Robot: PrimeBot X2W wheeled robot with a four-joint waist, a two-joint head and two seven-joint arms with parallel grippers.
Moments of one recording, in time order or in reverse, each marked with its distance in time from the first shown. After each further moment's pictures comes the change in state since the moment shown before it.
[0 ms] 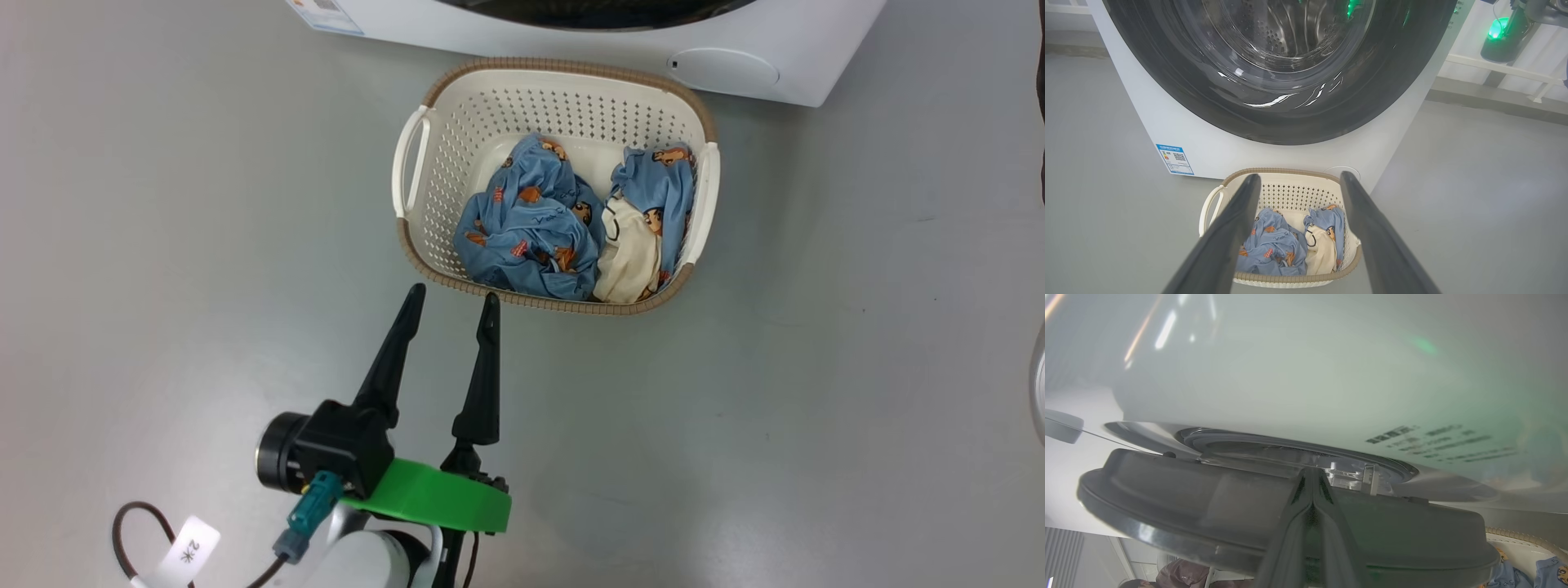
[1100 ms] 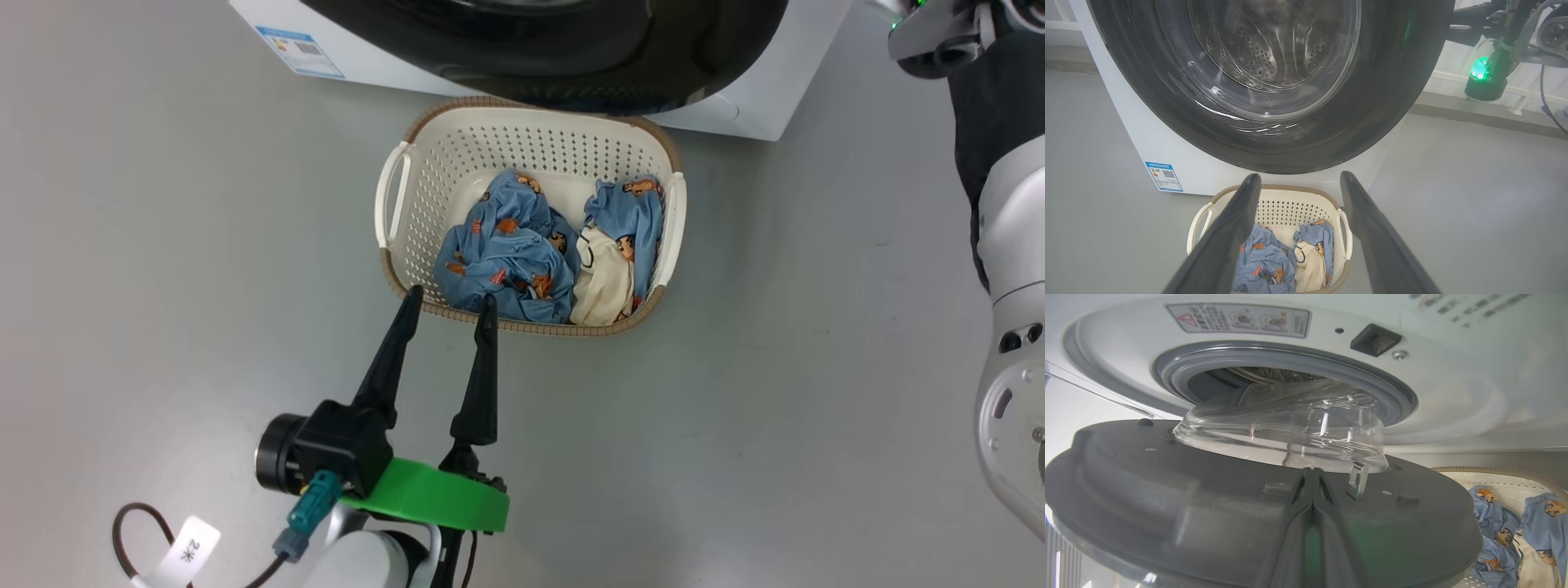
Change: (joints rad) left arm 0.001 0.000 0.003 0.008 0.000 -0.002 0.000; right arm 0.095 0.048 -0.001 0.022 -0.009 0.000 0.117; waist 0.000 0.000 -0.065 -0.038
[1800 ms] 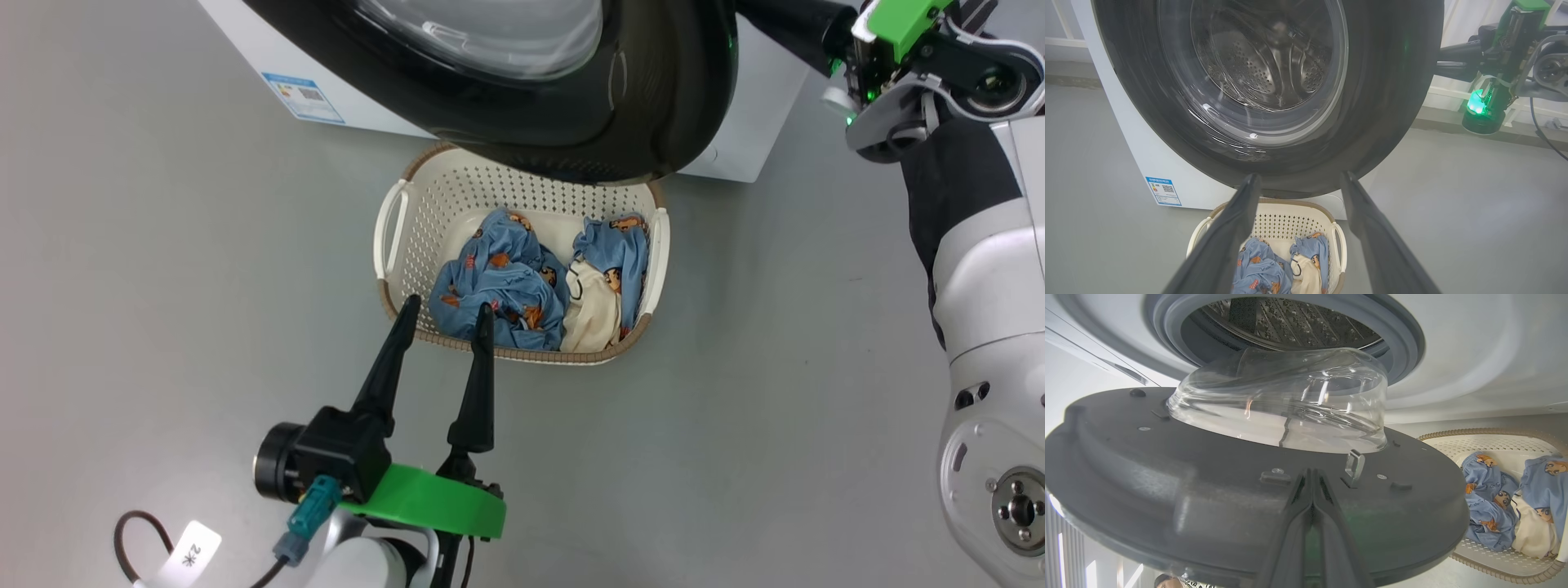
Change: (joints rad) left arm 0.013 0.000 0.005 0.011 0.002 -0.005 0.000; right arm 0.134 0.032 0.005 -0.045 0.010 0.000 0.078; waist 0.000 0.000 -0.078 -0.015
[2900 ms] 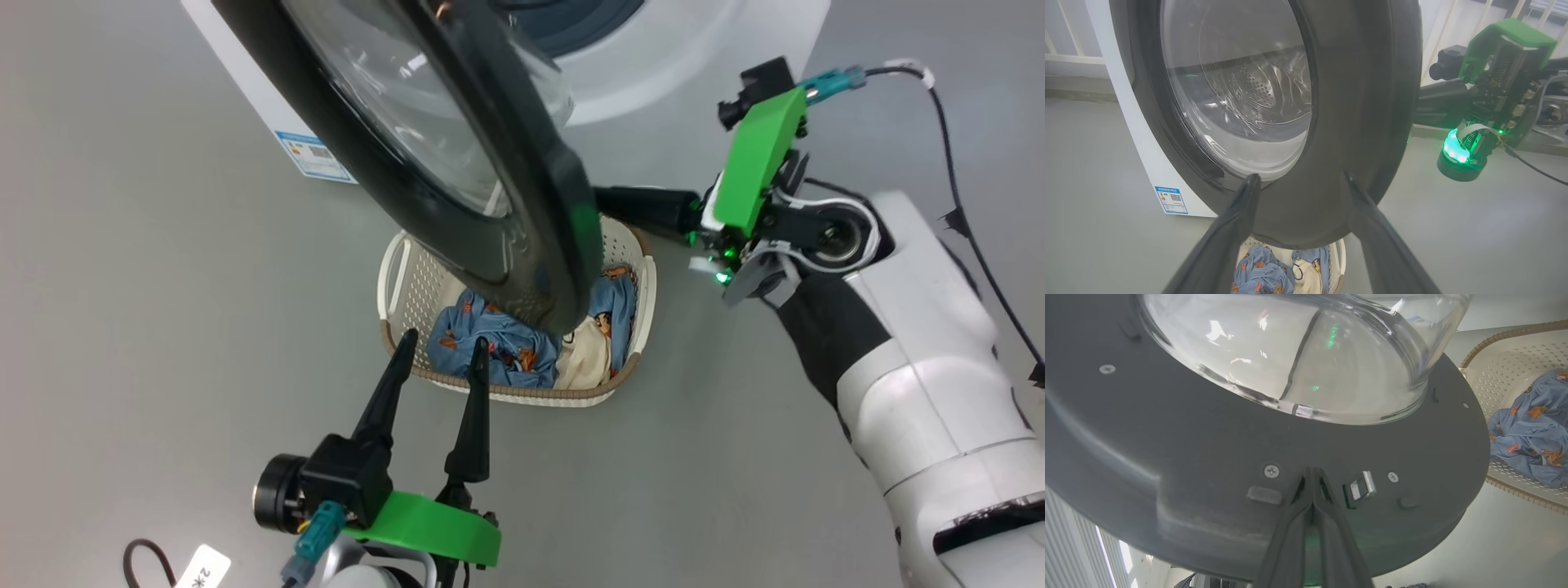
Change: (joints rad) left arm 0.059 0.001 0.009 0.017 0.027 -0.013 0.000; right arm 0.268 0.001 0.553 -0.146 0.453 0.000 0.018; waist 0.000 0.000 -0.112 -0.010
